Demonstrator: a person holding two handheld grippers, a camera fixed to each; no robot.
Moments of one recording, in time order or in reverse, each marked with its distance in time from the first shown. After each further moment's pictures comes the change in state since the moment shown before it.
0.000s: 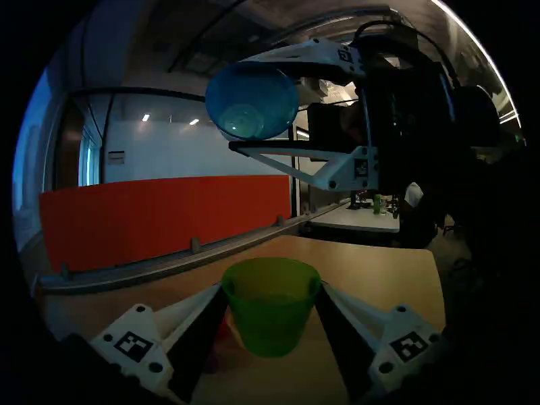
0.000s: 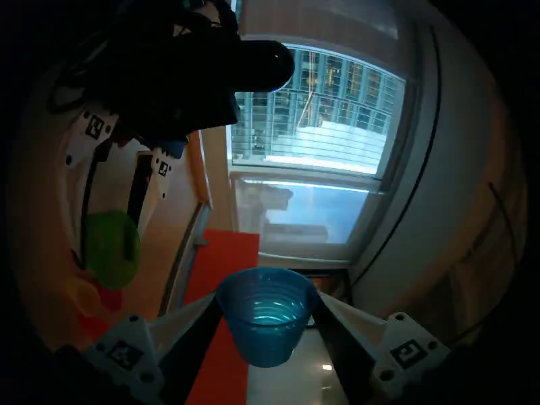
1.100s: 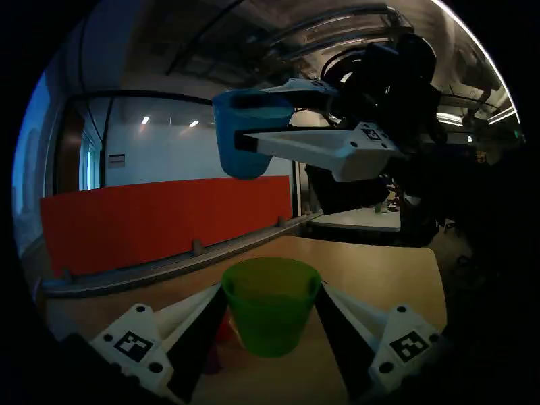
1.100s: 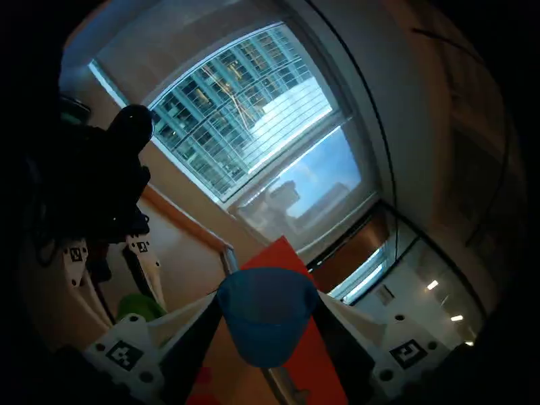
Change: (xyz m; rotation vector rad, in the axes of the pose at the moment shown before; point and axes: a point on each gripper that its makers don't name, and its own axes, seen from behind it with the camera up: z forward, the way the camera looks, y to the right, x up) left arm 0.004 0.001 -0.002 0.006 0.003 0.016; right arm 0.000 -0.016 -0.018 0.082 0.053 0.778
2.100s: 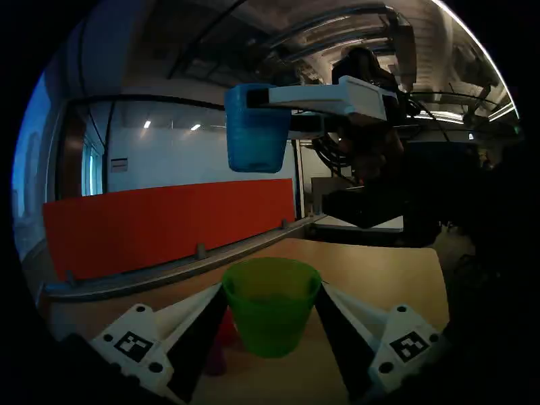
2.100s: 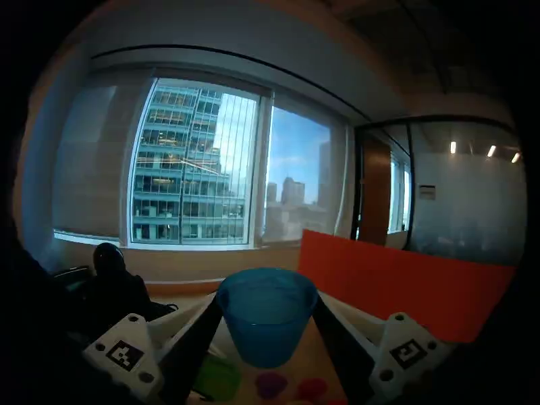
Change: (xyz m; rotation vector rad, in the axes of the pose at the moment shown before) left arm 0.007 -0.004 -0.005 0.019 0.009 0.014; right arm 0.026 0.004 -0.005 0.082 0.087 0.752
